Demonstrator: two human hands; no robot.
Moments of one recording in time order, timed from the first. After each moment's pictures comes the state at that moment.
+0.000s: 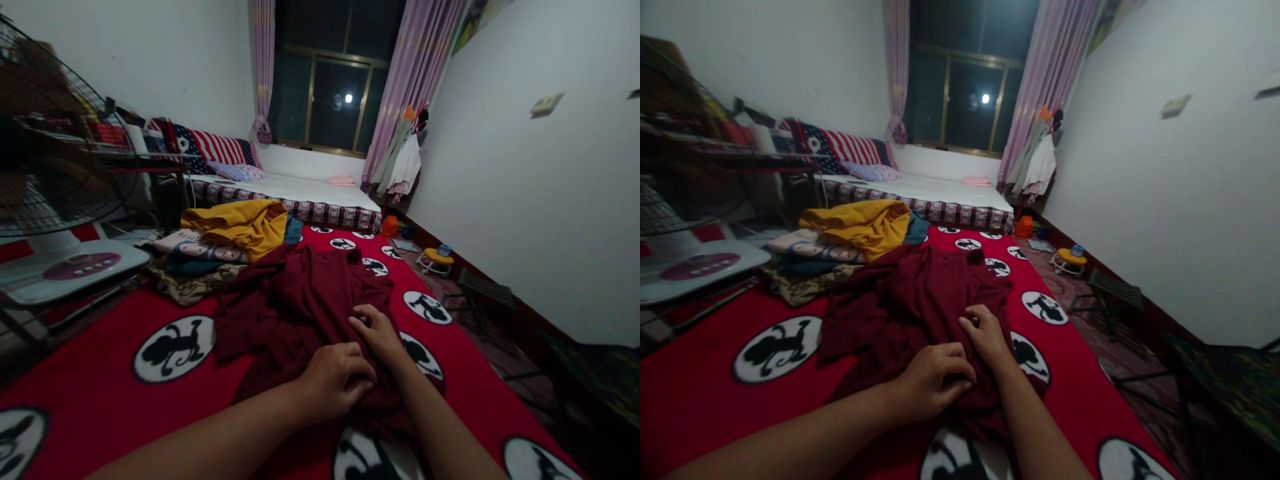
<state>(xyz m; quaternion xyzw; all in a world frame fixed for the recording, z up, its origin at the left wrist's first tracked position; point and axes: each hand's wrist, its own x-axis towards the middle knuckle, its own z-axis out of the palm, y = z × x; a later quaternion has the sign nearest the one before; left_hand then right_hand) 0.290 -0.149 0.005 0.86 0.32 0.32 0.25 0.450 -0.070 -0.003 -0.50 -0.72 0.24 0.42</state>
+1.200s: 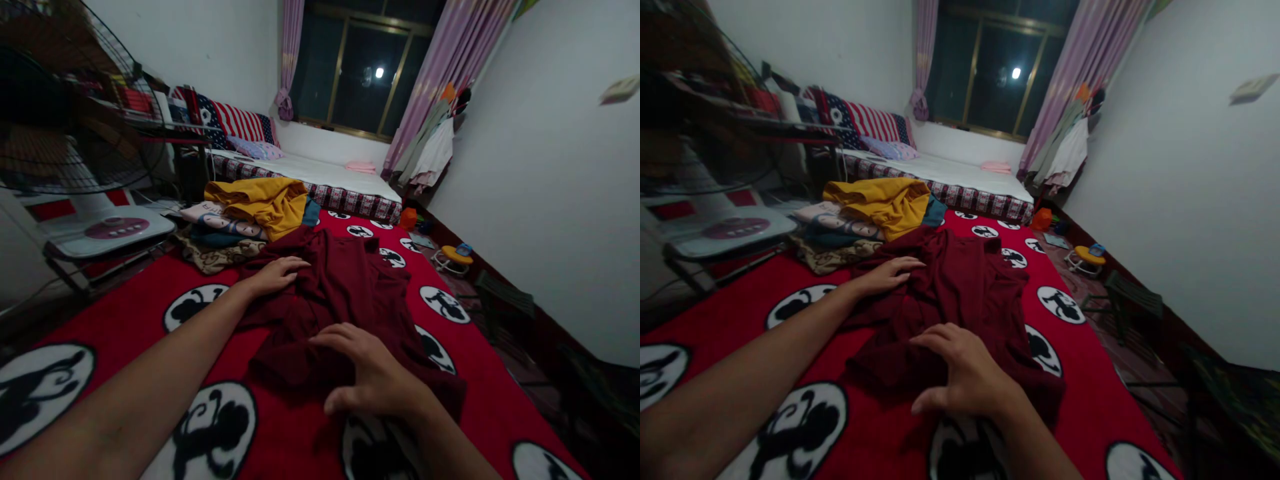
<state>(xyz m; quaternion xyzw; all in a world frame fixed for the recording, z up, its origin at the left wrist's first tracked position) 0.128 -0.032 0.002 0.83 0.46 0.28 0.15 0.409 -0.155 0.045 -0.27 -0.91 0.27 0.17</state>
